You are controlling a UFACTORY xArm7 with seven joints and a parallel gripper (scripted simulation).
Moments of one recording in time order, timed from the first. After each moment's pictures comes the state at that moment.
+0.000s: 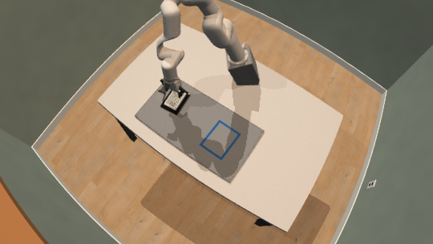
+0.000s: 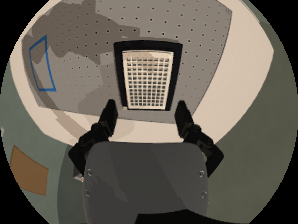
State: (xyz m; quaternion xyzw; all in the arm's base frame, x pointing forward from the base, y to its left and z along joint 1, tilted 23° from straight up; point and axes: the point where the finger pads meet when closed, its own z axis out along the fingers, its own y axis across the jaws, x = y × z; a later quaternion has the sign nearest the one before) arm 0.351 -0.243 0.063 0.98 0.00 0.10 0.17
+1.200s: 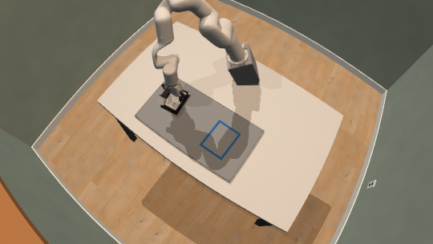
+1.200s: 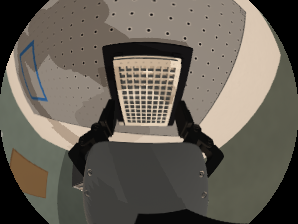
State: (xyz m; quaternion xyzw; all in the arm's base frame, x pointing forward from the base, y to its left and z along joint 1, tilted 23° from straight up) arm 0.361 -0.259 0.019 0.98 0.00 0.10 0.17
